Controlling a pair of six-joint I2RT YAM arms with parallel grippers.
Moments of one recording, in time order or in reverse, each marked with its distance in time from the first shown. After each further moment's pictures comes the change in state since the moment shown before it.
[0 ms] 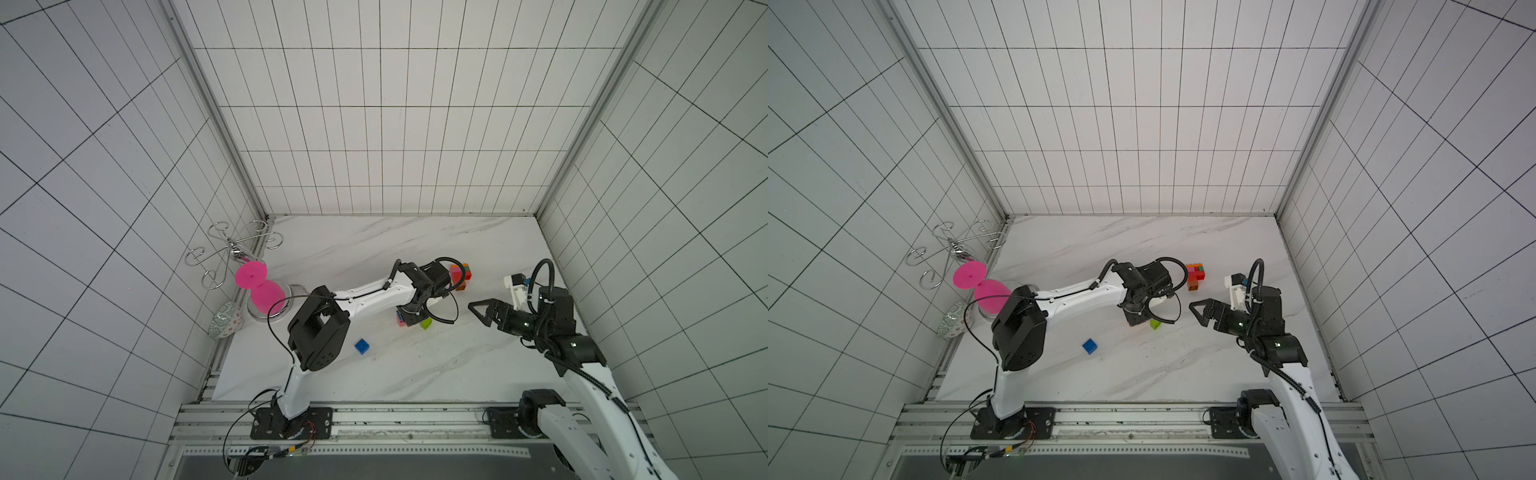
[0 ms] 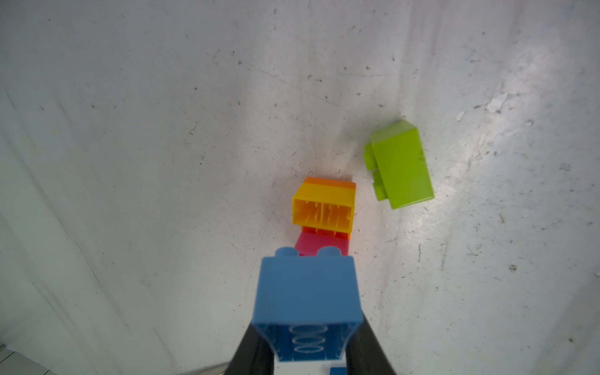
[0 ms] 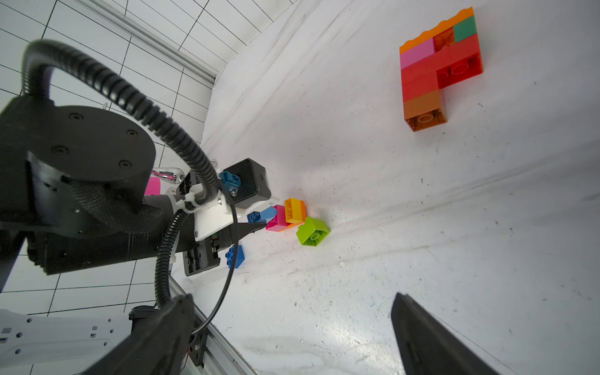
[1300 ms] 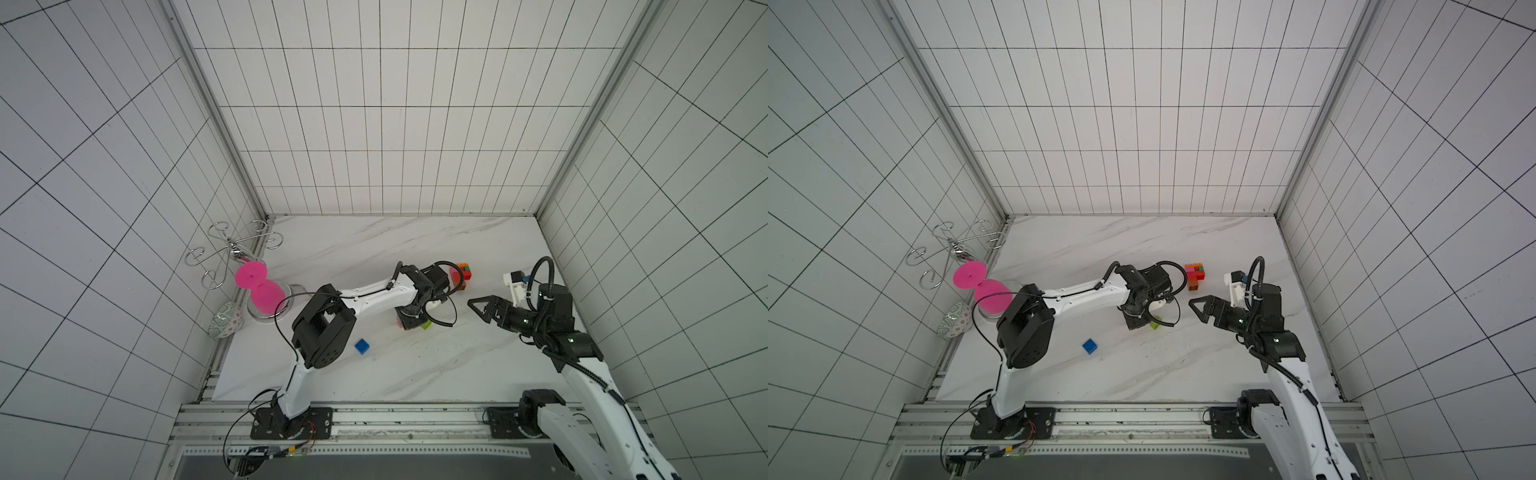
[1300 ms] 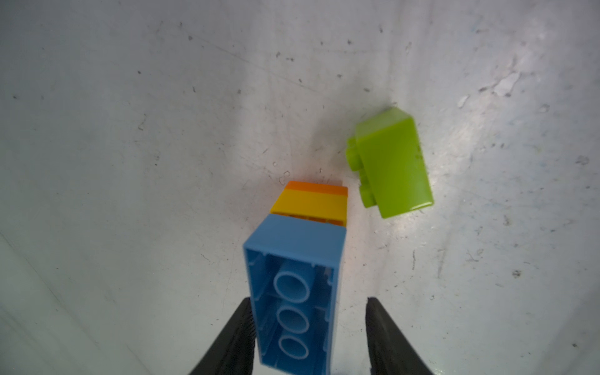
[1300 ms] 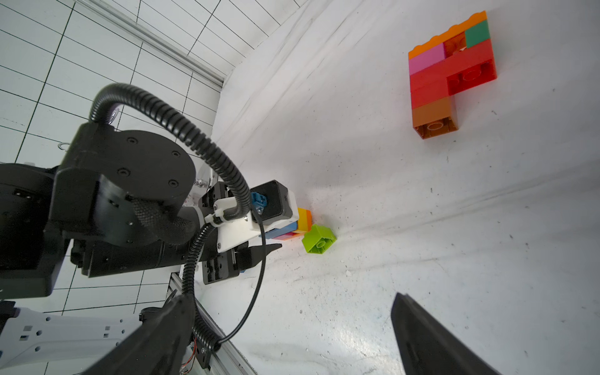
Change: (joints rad) left arm 0.005 0.017 -0.021 0.008 0.036 0.003; right arm -0.020 0.043 -0.006 0.063 -0.045 0.012
